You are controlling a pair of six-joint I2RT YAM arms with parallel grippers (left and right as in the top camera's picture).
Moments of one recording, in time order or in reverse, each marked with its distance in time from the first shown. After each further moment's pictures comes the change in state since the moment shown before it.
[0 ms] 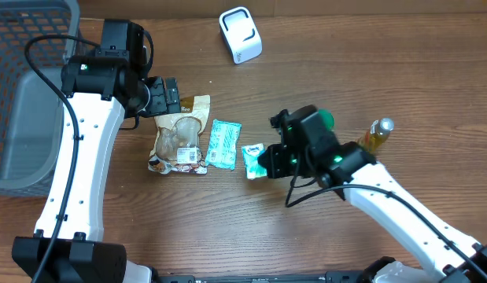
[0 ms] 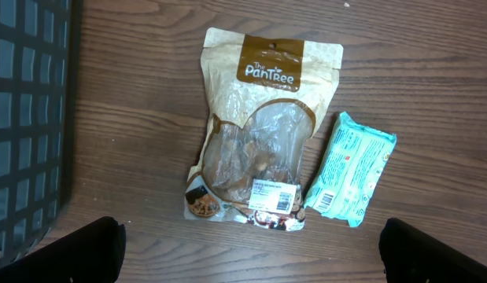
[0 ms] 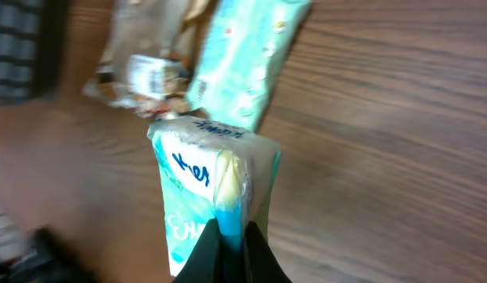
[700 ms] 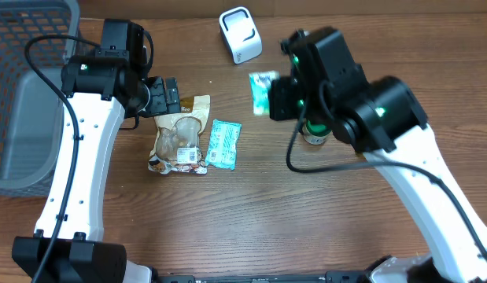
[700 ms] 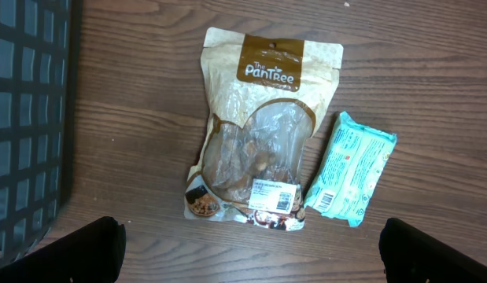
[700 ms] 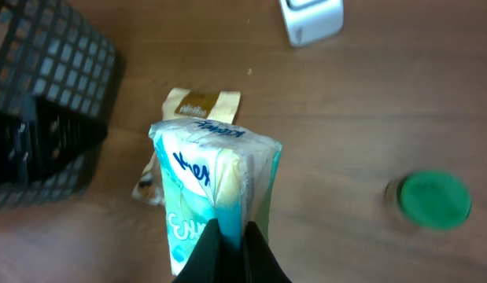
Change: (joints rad) left arm 0.000 0.000 0.000 0.000 0.000 0.000; right arm -0.006 0.174 0.924 -0.613 0.261 -0.037
